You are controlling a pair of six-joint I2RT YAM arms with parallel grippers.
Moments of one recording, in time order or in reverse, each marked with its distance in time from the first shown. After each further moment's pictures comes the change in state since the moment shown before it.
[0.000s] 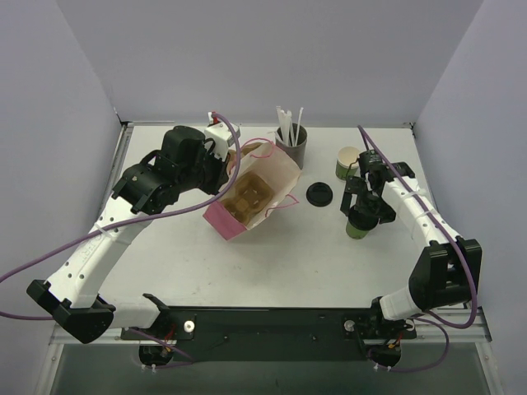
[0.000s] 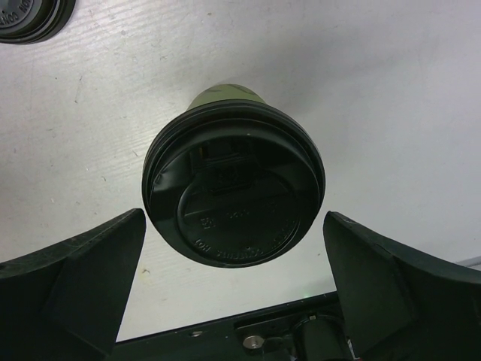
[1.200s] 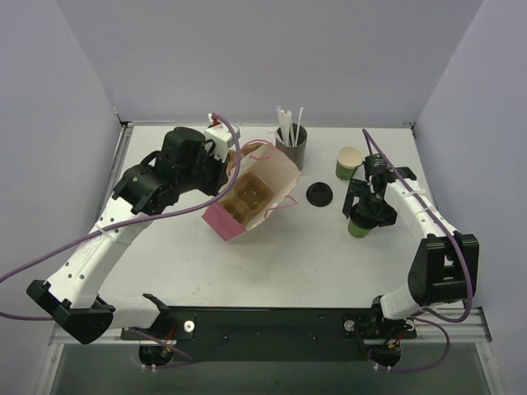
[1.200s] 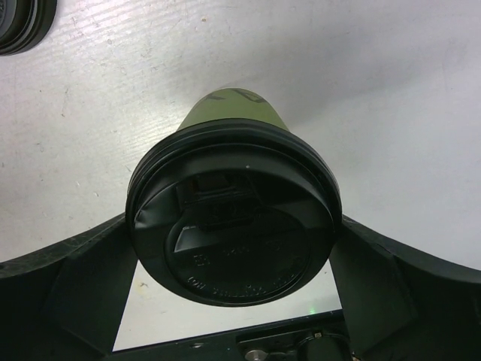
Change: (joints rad) left arm 0.000 -0.005 -0.012 0.000 -0.003 0.001; right arm -0.062 0.024 -0.072 0.094 -0.061 -0.036
